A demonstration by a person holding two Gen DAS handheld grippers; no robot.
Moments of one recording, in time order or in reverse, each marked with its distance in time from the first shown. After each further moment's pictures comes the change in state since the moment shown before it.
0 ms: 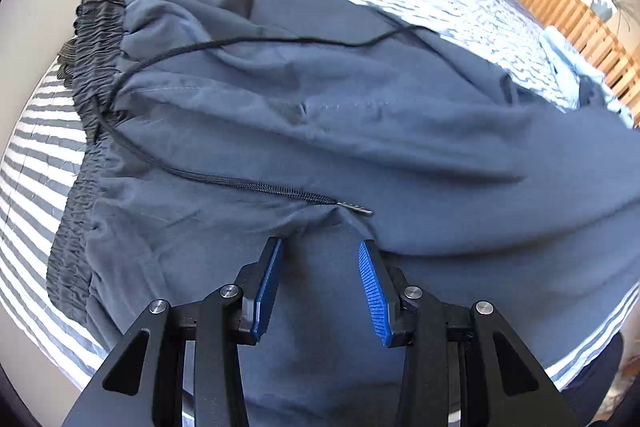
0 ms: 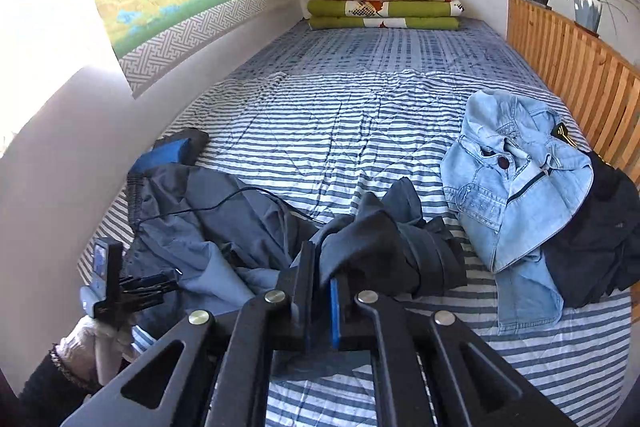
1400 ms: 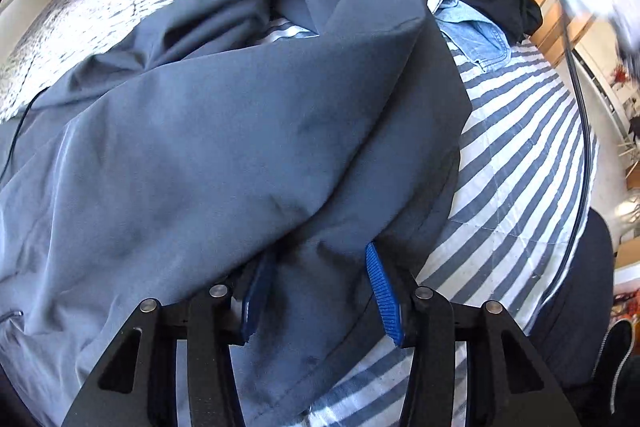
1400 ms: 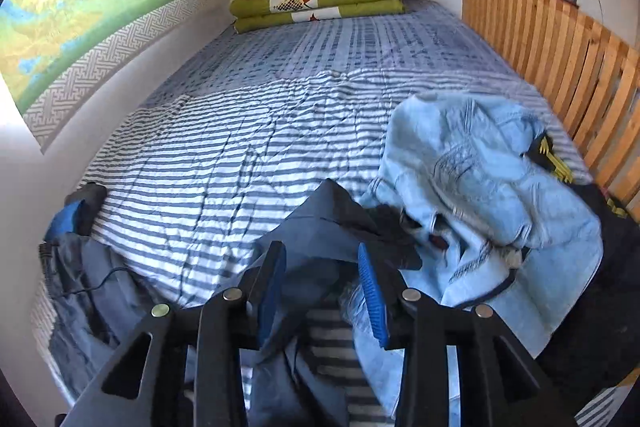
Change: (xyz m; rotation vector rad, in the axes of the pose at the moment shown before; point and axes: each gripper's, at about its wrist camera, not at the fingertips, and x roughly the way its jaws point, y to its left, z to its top) left arm -0.008 -0.291 -0.081 0.558 0.111 -0.263; right arm 0.093 -0.190 0.083 0.175 -0.039 -0.050
